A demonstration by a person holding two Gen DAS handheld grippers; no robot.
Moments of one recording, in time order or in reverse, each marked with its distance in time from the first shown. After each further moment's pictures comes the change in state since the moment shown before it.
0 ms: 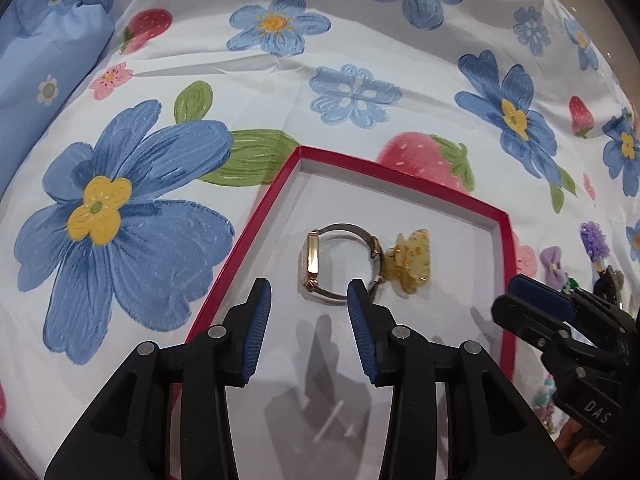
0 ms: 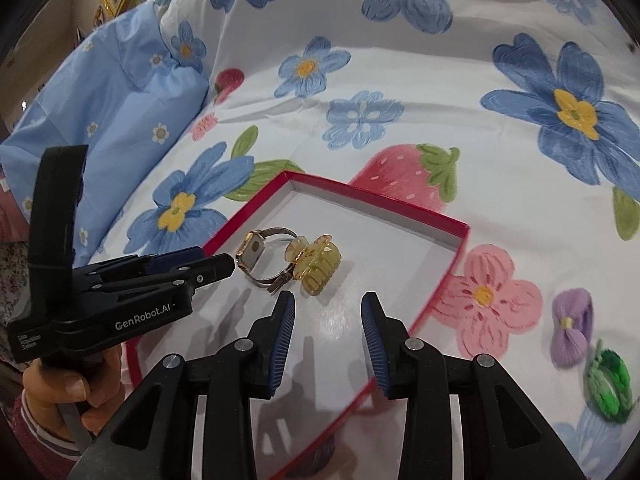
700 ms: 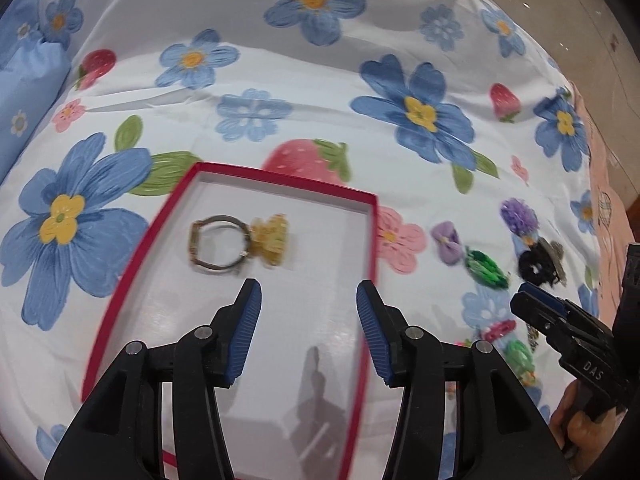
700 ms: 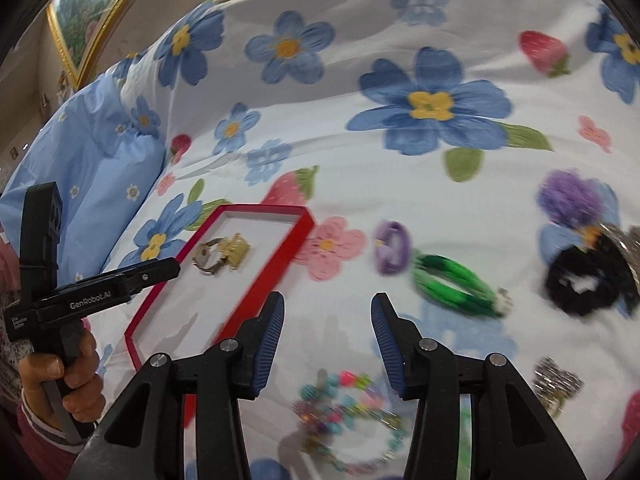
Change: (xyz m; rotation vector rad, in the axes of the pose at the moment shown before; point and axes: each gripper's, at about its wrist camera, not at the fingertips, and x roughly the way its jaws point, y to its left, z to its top) left arm -0.059 -0.078 -0.027 0.090 -0.052 -0.155; right arm -0.123 -0.077 -0.067 0.184 -0.150 -0.124
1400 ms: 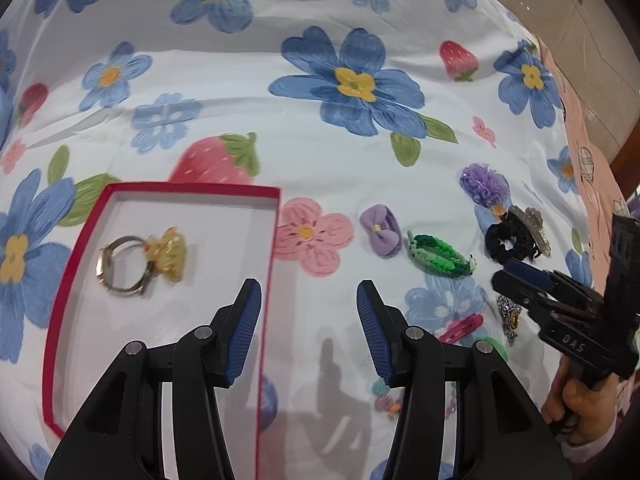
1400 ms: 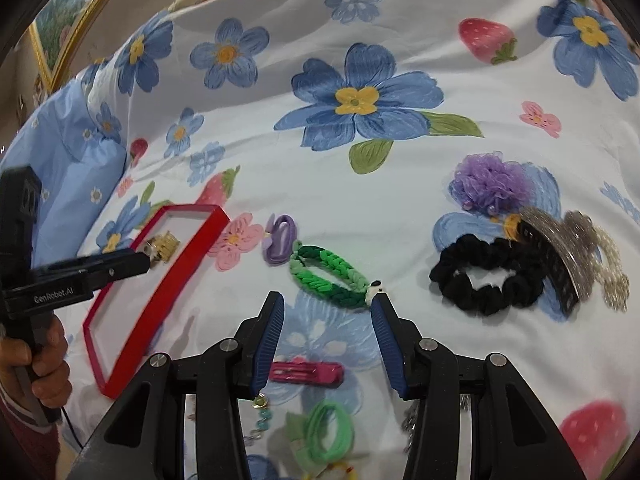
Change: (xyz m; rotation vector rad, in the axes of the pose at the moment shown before) left arm 0.034 -0.079 0.011 0.138 0.062 -0.064; right arm -0.009 -0.075 -0.001 -0.002 0.019 -0.095
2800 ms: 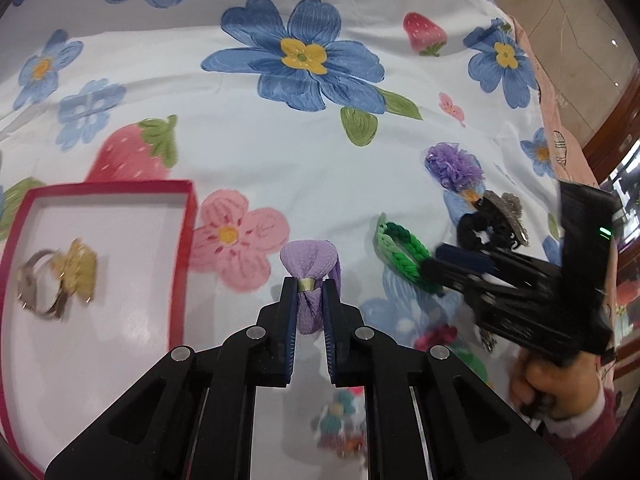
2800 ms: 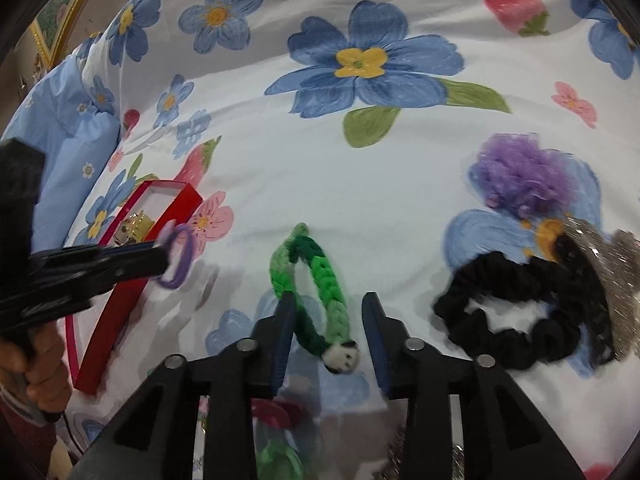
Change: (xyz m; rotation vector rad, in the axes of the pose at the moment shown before) left arm 0.040 -0.027 0.005 0.031 0.061 -0.148; right arm 0.052 -0.021 0.013 -0.040 0.111 0.038
